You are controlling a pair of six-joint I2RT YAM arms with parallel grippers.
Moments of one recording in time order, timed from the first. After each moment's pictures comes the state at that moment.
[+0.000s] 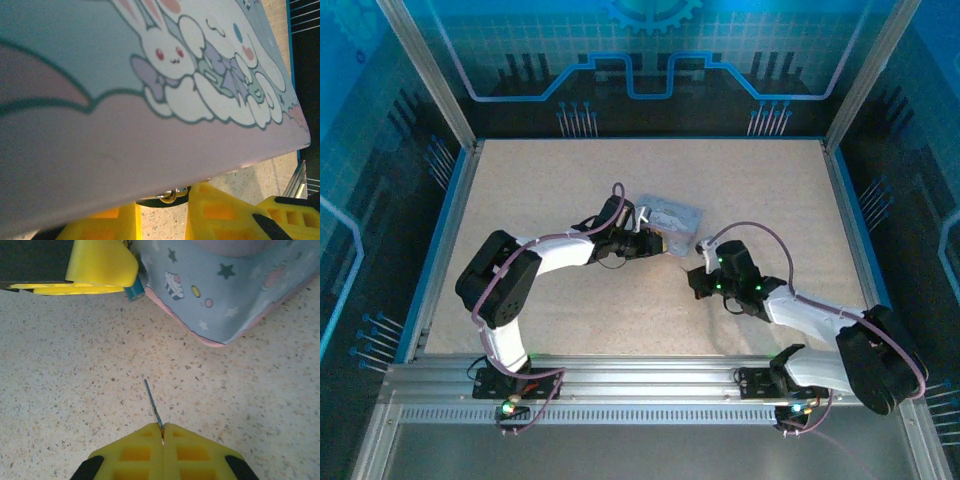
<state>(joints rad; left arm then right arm) -0.55 1.81 1.02 0.02 0.47 -0.71 0.55 1.23 0.44 0.06 -0.20 0.29</state>
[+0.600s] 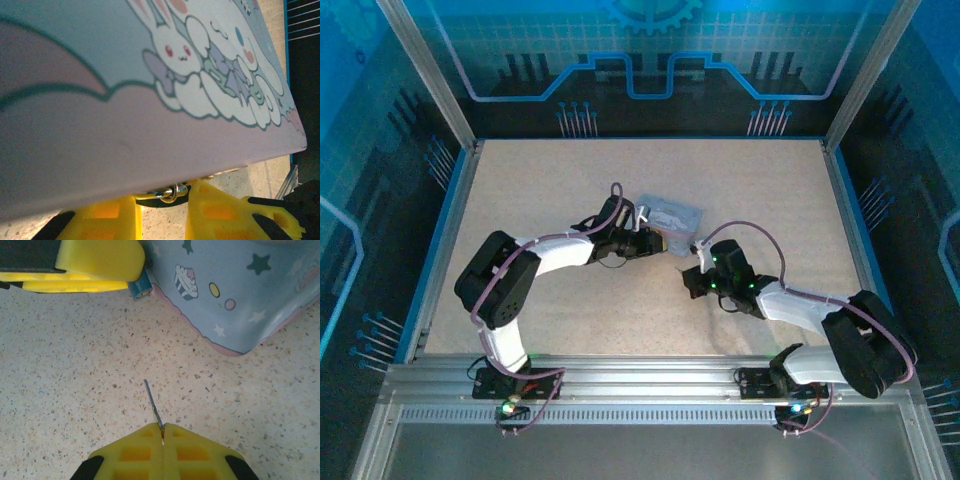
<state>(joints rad) -0.55 1.81 1.02 0.02 0.47 -0.75 0.56 1.31 0.45 0.14 -0.21 0.29</state>
